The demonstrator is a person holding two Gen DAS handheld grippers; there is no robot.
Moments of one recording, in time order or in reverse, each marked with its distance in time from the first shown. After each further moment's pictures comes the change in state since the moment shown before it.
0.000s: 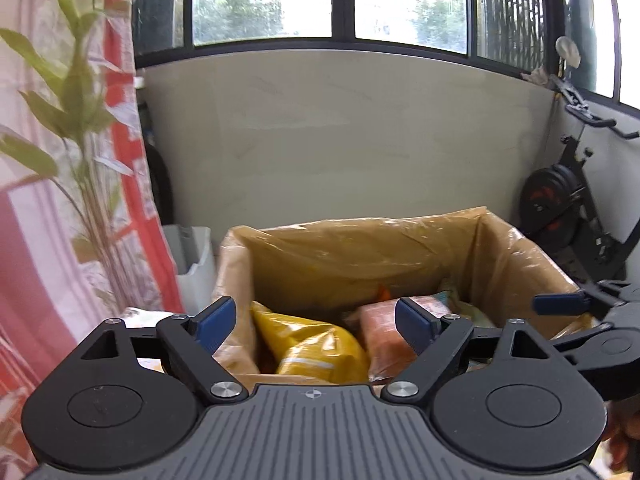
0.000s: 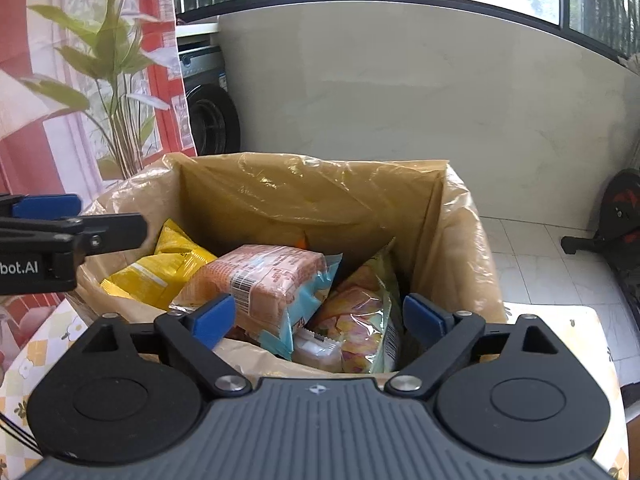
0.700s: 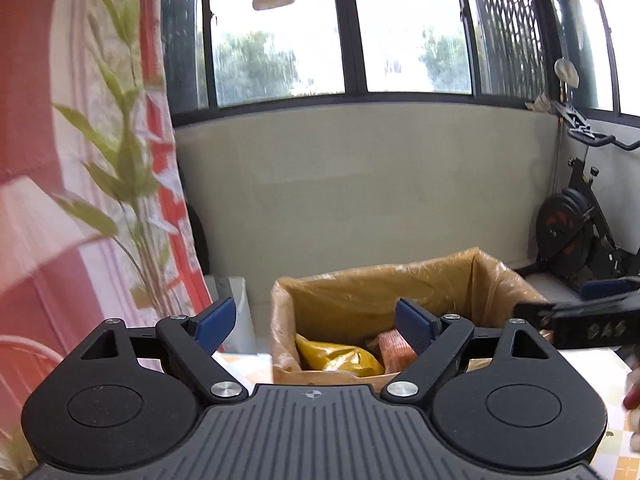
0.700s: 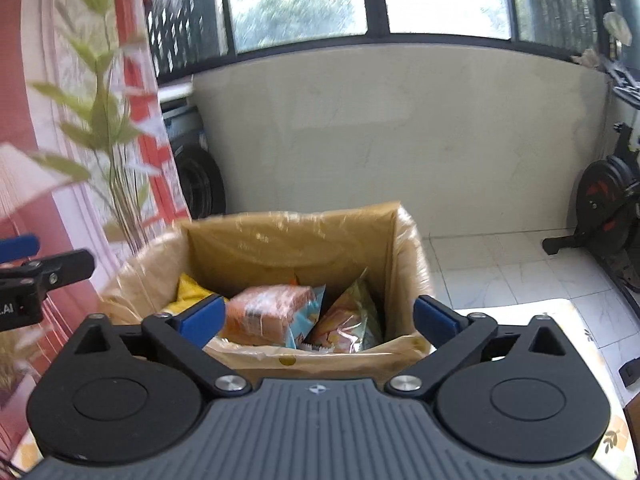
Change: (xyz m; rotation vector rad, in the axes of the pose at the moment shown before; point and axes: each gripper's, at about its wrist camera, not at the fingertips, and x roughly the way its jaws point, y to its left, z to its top) left arm -0.102 -0.005 0.005 0.052 -0.158 0.092; right arm -0.089 -0.007 -0.002 0.144 -0.166 -0.027
